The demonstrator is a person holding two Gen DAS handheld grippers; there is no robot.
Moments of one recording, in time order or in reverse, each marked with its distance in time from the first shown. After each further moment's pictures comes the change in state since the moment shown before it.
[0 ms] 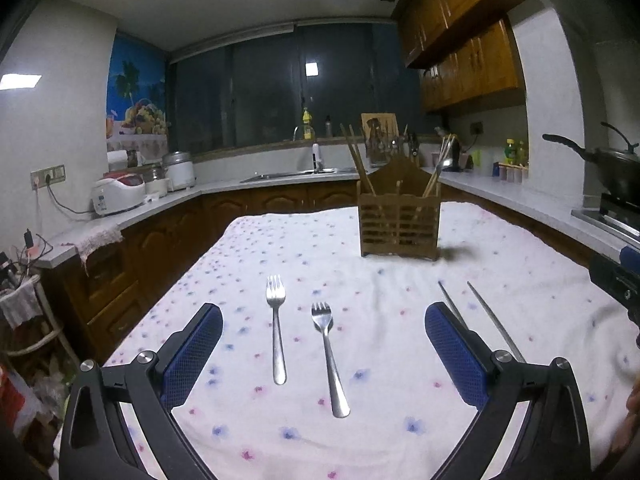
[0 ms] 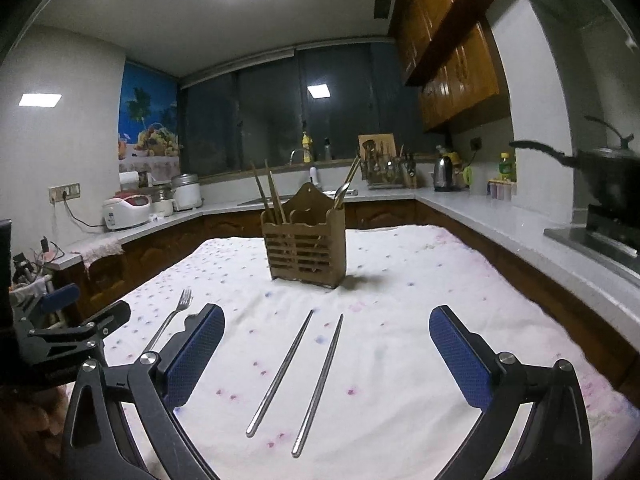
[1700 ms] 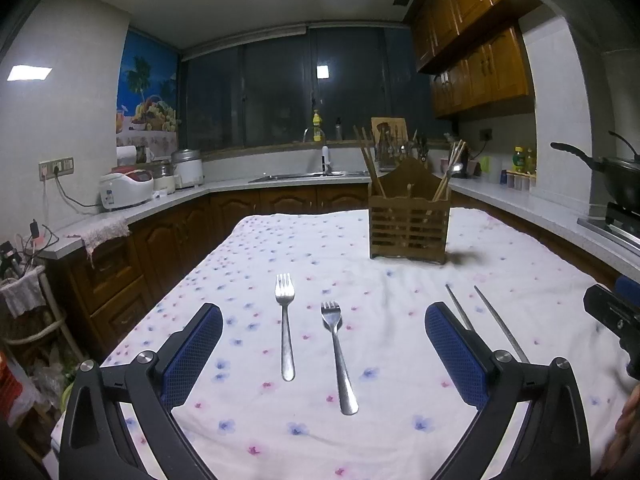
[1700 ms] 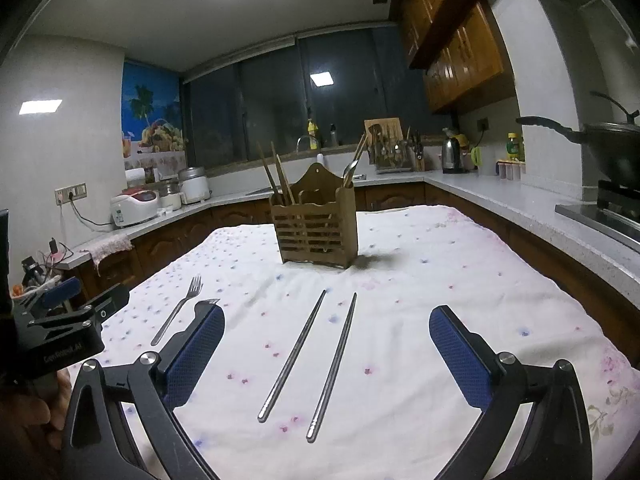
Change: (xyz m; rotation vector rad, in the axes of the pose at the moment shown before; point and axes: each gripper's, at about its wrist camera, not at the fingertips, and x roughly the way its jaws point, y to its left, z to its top) left arm -0.001 -0.007 -0.008 -0.030 -0.014 0.022; right arm 0.006 -0.003 -0.011 0.027 0.041 0.033
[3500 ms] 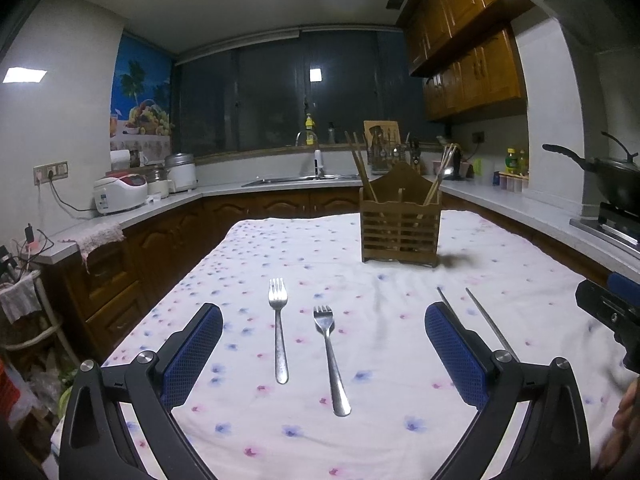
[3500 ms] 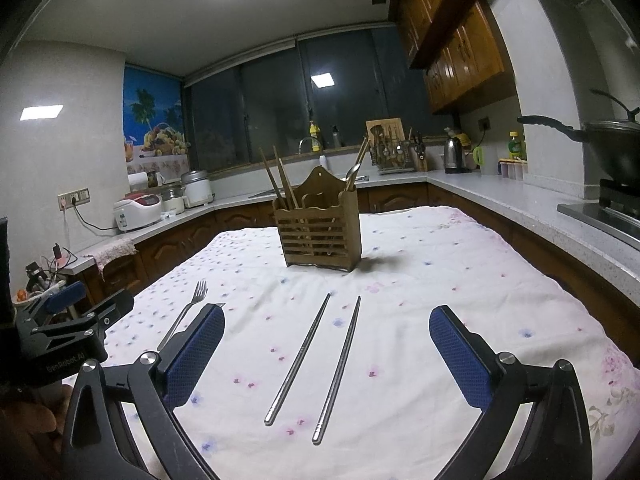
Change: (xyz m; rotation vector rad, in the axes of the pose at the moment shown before) left arm -0.011 -0.012 -0.002 0.000 -0.010 -0.014; right arm 0.001 0.002 -0.001 0.012 -0.001 0.013
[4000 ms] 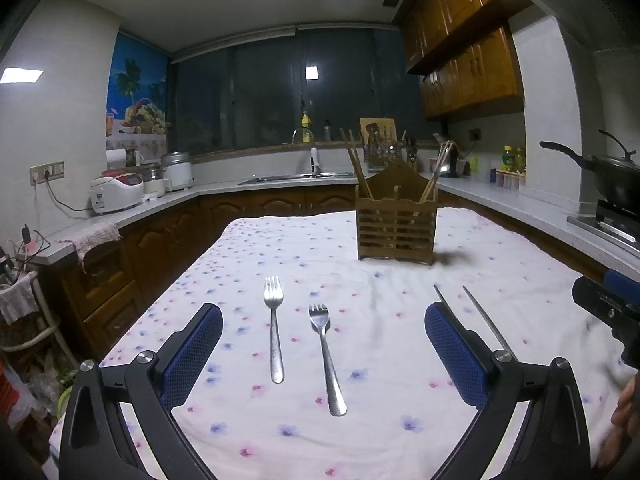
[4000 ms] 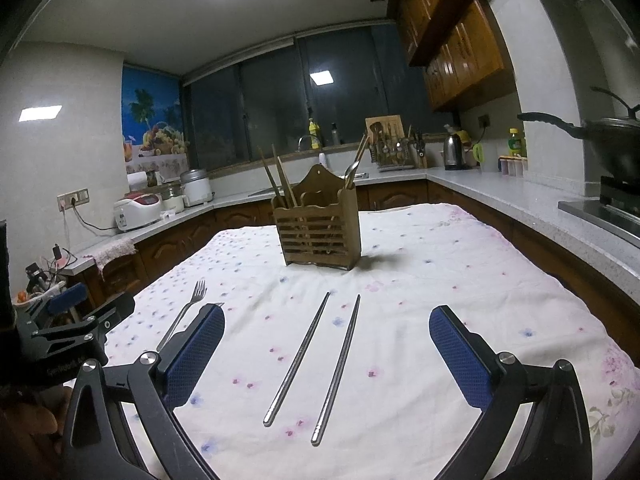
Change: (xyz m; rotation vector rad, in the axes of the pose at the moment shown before) left arm 0.002 -0.005 0.001 0.002 0.009 -0.011; right arm 0.000 0.000 0.003 0.005 0.005 0.000
